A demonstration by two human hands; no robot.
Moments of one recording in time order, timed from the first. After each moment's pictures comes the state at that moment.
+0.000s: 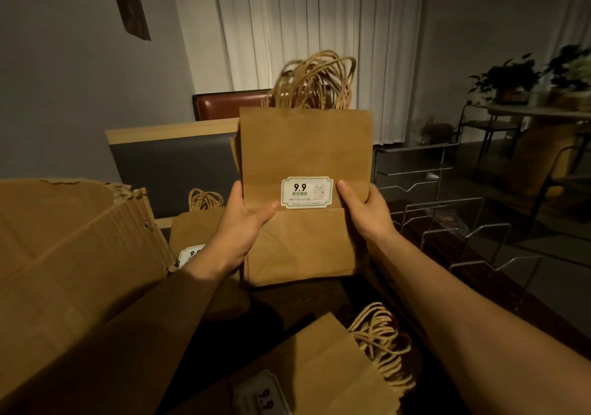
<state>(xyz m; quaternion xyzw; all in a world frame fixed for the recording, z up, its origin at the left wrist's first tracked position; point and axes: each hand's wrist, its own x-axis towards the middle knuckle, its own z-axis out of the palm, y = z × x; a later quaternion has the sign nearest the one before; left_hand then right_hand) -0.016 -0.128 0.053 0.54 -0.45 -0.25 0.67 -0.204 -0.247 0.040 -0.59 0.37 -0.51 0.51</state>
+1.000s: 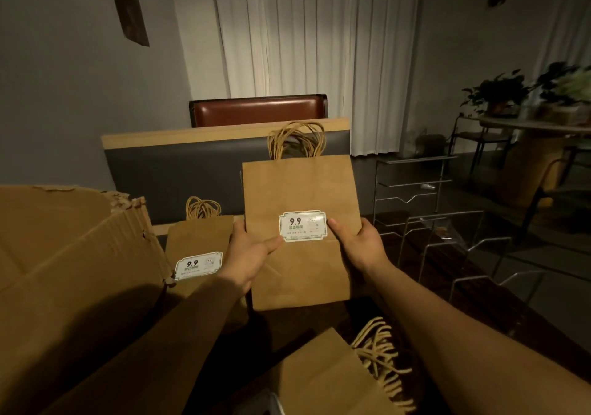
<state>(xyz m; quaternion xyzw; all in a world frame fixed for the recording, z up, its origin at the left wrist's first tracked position) -0.003 -0.145 0.009 0.61 -0.35 -0.31 0.64 -0.191 -0.250 0.001 -0.61 0.43 -0.46 0.48</state>
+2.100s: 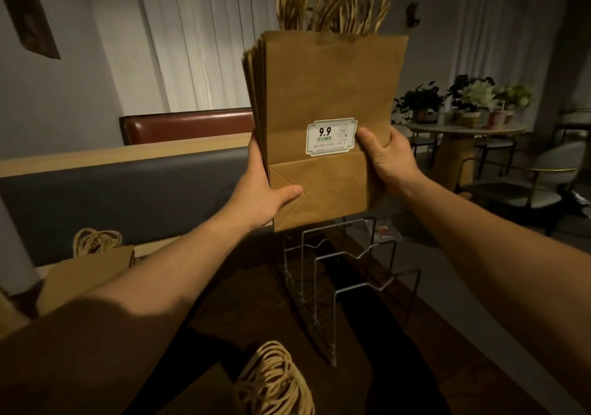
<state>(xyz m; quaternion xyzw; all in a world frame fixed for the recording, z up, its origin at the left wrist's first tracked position) -0.170 -0.224 0.138 0.54 -0.65 -0.15 0.52 -0.382 -0.343 0.148 -0.63 0.34 -0.59 0.36</state>
